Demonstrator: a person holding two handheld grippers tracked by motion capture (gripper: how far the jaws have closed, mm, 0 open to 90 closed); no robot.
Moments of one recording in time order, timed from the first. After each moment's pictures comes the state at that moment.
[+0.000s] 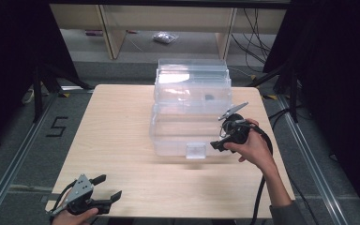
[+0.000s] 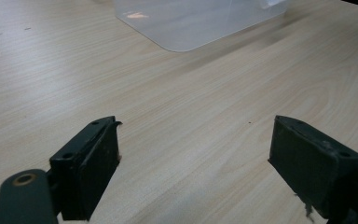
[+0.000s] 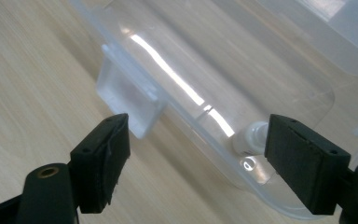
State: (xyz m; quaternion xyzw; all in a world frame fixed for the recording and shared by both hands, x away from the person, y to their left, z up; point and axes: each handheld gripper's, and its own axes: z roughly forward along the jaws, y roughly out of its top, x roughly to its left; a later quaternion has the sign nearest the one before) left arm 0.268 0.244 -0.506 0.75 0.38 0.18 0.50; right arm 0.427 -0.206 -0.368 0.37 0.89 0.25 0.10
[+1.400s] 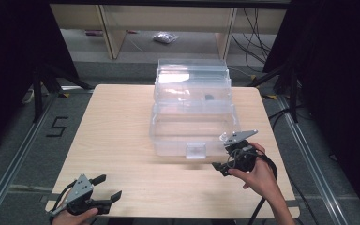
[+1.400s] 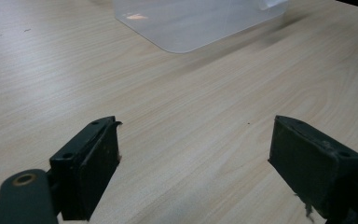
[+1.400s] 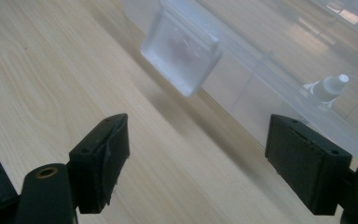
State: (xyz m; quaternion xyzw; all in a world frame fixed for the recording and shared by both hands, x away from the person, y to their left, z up) left arm 0.267 0.245 -0.504 0.76 0.38 0.19 0.50; right arm 0.366 -0.219 -0.399 0.34 0.88 0.29 0.12
